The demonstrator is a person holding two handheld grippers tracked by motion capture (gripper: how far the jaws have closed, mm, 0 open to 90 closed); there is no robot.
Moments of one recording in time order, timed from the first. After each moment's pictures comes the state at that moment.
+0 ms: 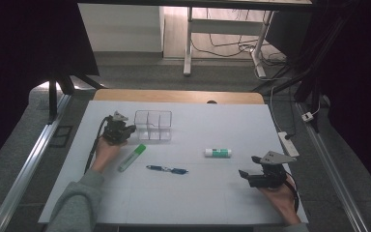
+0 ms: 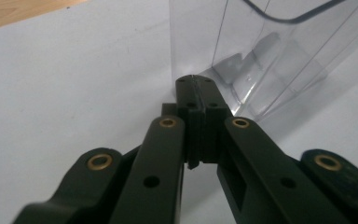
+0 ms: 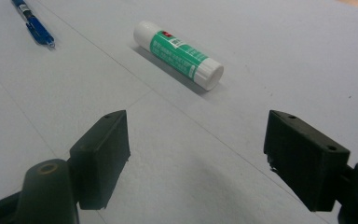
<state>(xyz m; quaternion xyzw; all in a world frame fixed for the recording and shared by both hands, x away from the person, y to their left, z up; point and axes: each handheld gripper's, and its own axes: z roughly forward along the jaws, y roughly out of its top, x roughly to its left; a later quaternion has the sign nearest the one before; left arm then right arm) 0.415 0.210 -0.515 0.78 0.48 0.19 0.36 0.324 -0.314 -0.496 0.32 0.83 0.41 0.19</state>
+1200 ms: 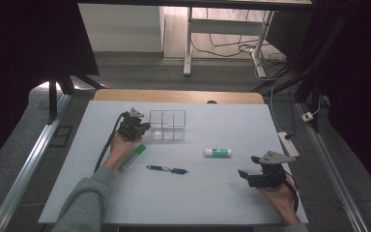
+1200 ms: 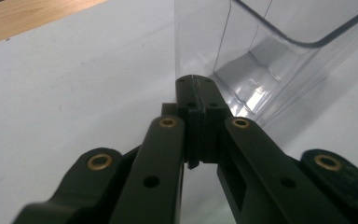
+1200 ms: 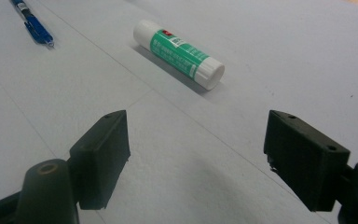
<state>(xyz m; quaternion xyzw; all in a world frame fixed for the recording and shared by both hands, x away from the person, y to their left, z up) 0.435 0.166 -0.509 0.80 0.45 0.18 0.36 0.324 -0.313 -0.496 0.32 0.84 0.40 0.19</state>
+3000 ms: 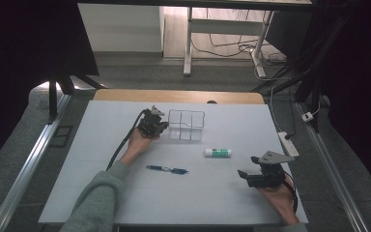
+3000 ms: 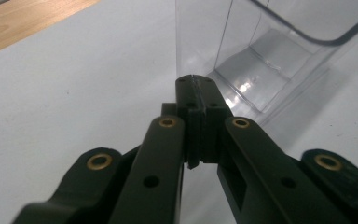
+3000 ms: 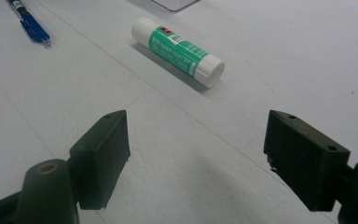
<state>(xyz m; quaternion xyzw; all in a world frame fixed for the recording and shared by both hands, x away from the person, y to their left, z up) 0.456 0.109 -0.507 0.82 0.41 0.16 0.36 0.324 -0.311 -0.497 0.33 0.84 0.40 0.19</state>
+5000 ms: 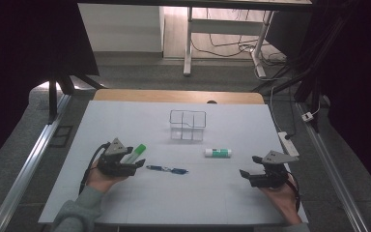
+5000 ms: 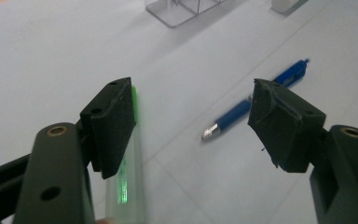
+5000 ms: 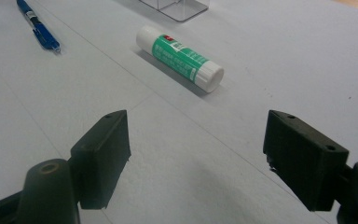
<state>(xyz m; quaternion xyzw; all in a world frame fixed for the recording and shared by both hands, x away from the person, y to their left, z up) 0.295 0.190 -0.493 0.81 0.39 0.16 0.40 0.324 -0.318 -0.493 0.32 0.83 0.41 0.18</state>
